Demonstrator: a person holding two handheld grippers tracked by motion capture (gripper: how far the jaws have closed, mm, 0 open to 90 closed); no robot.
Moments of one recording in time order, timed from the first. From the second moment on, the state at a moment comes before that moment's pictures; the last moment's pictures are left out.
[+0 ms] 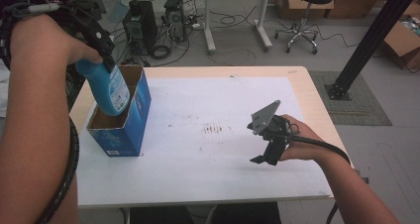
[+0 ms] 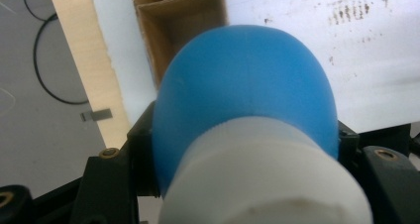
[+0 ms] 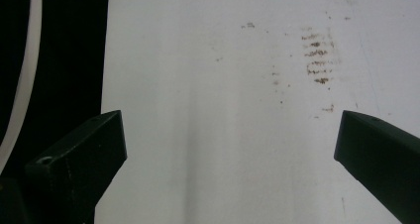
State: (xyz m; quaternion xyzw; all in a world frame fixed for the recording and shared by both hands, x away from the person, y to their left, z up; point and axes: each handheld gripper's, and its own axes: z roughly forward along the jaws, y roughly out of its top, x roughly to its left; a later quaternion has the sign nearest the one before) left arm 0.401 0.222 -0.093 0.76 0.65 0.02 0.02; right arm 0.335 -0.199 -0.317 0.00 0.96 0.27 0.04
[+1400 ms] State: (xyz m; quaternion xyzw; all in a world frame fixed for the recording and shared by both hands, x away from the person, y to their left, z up) left arm 0.433 0.253 -0.234 0.74 0.67 0.00 -0.01; right arm 0.339 -0.201 -0.301 -0.02 0.99 0.15 0.02
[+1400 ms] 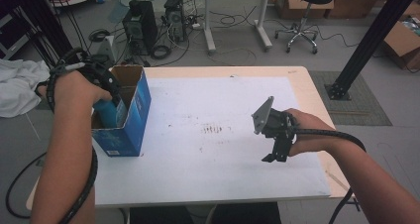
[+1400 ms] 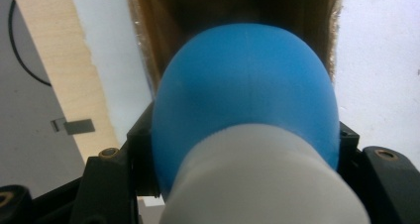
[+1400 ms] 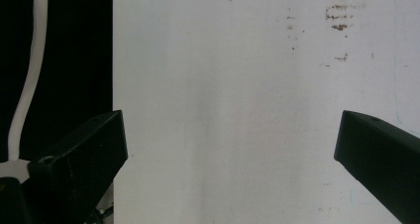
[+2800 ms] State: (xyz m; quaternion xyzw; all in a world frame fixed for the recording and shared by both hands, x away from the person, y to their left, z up) left arm 0.441 0.255 -0.289 0.75 0.66 -0.01 -0.01; right arm 0.341 -0.202 -0.306 -0.01 0.99 0.15 0.01
